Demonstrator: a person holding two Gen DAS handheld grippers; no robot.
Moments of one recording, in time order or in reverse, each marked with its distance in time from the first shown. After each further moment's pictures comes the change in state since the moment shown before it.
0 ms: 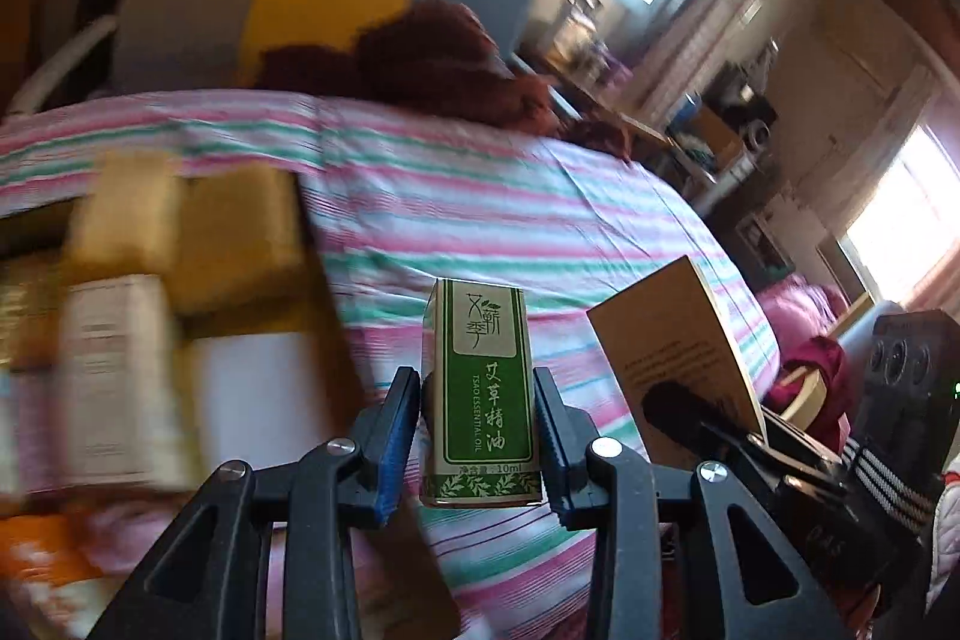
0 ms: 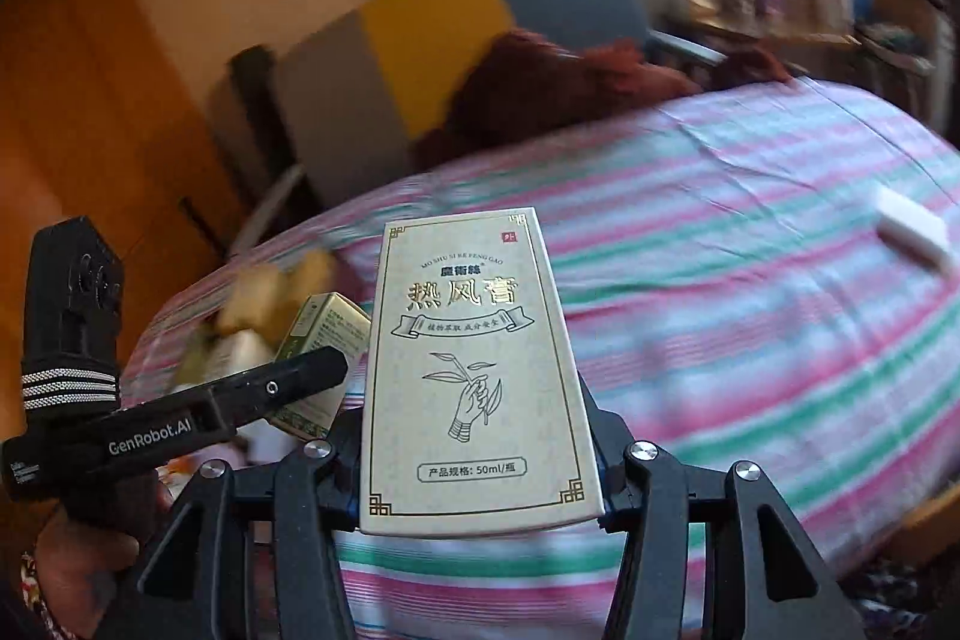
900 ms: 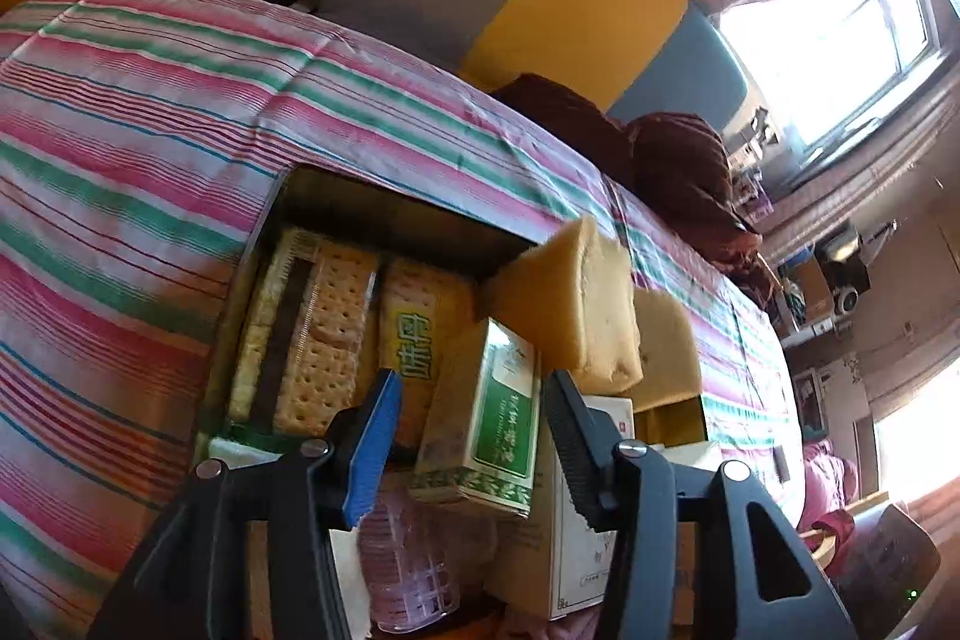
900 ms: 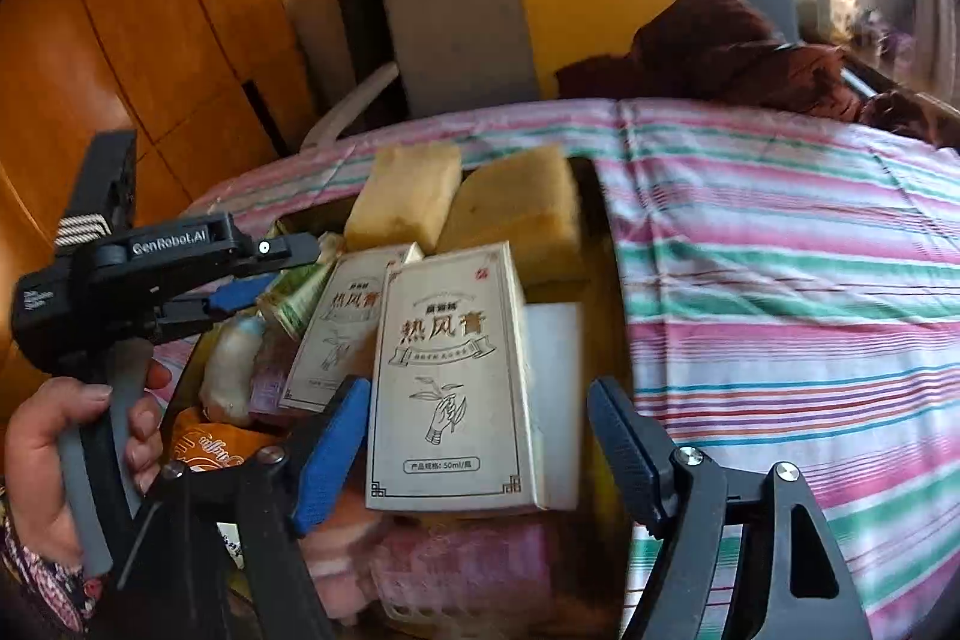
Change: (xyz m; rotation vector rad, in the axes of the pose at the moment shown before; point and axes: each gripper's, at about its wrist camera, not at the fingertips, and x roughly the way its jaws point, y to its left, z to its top) left arm -0.024 0.206 0.024 -0.401 -0.051 0.125; right arm 0.099 0.135 -0.024 -0.166 0.127 0.043
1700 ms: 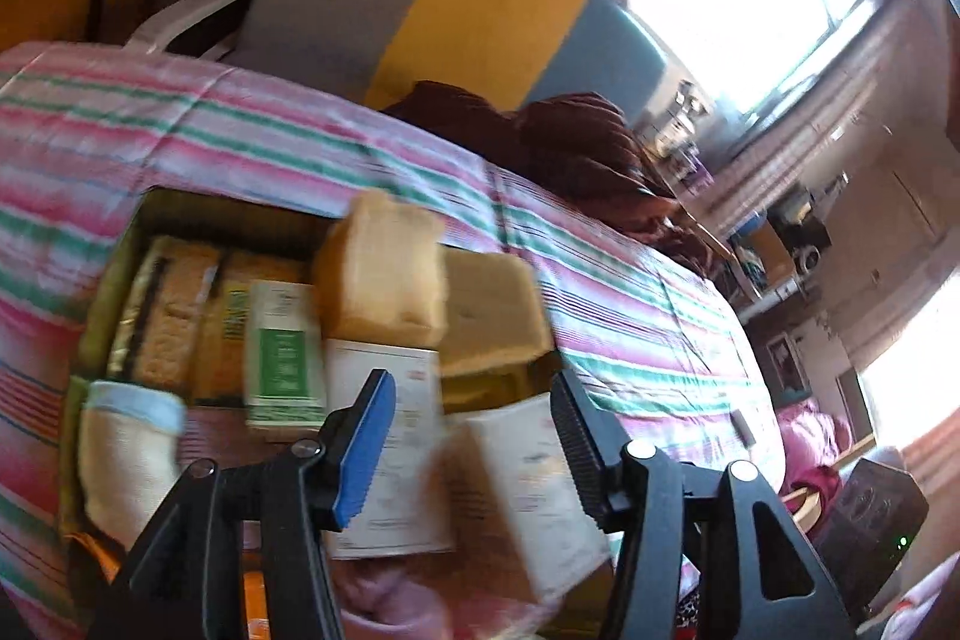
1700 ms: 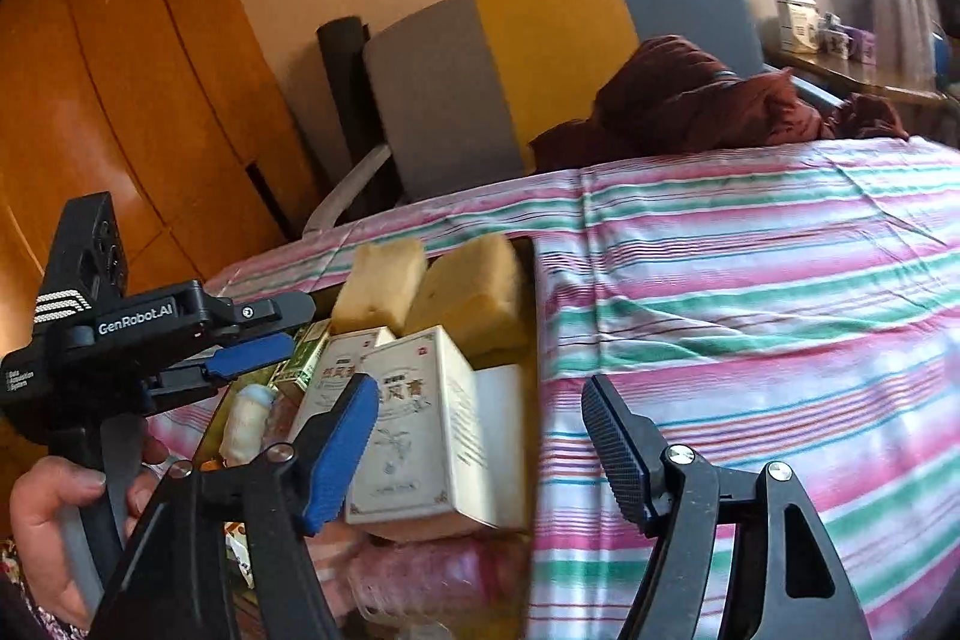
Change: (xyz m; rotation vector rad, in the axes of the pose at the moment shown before) left arm -0.013 -0.099 -0.033 0.177 -0.021 -0.099; right arm -0.042 -0.038 0.002 0.085 -0.172 0.028
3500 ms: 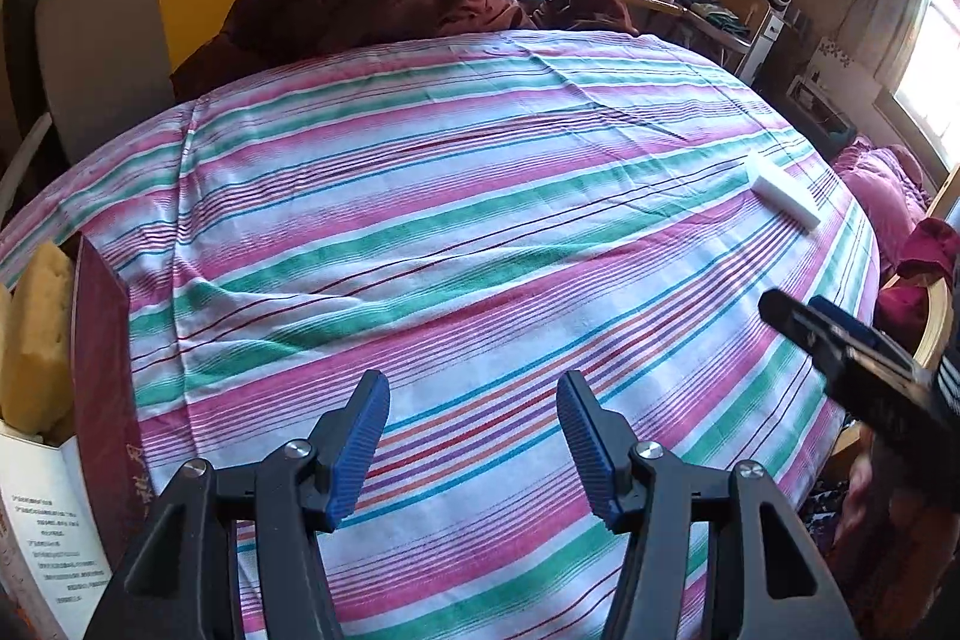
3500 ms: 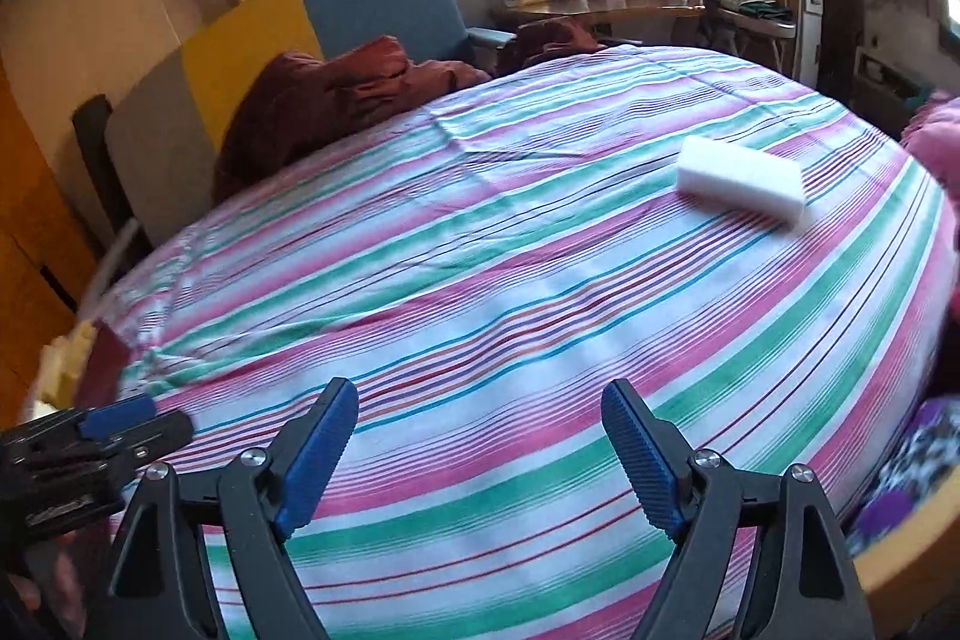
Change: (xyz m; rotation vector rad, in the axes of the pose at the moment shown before) left arm 0.177 -0.217 -0.096 0.503 0.251 0.156; right arm -0.080 -0.292 -0.004 0.249 0.024 -0.444
